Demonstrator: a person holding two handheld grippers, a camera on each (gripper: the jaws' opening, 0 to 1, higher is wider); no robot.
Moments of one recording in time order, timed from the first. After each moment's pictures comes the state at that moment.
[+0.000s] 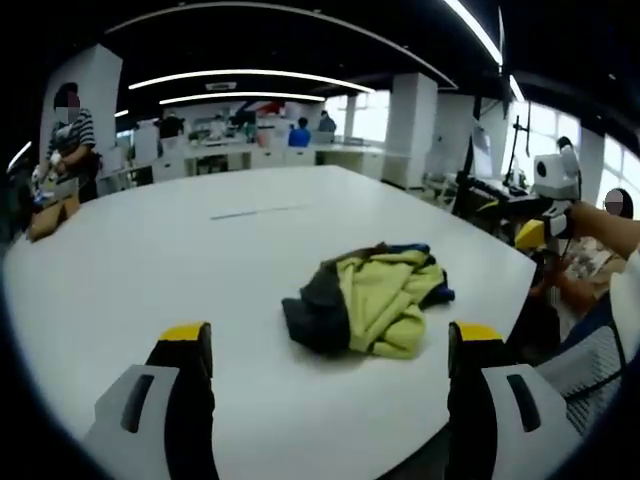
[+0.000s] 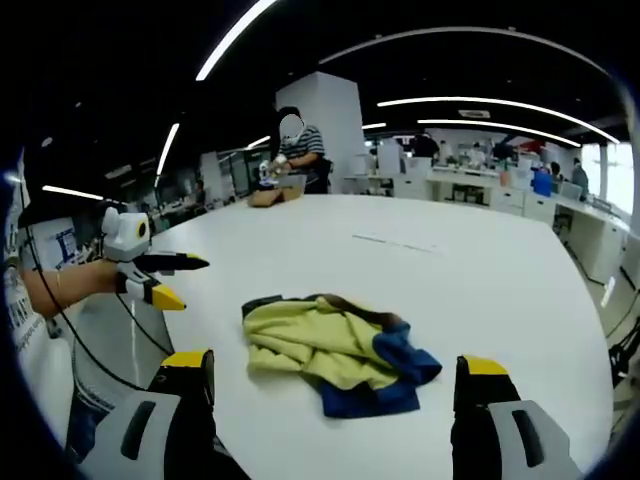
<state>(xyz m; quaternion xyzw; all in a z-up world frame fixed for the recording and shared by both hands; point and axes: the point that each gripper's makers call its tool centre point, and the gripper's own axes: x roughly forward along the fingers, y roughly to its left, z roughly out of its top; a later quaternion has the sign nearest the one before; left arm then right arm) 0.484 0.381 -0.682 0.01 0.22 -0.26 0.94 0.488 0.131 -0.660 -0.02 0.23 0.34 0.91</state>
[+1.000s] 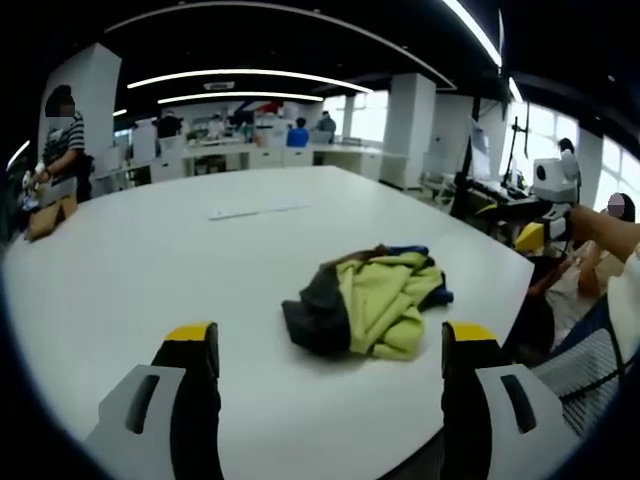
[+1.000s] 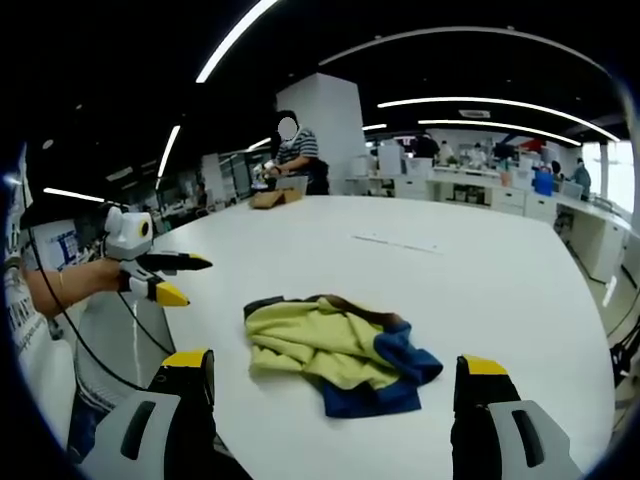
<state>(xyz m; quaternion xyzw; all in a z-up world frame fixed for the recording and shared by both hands) 0.487 0.384 -0.681 0.01 0.22 -0.27 0.94 0.488 0.130 -0.660 -0.02 0.23 0.35 0.91</state>
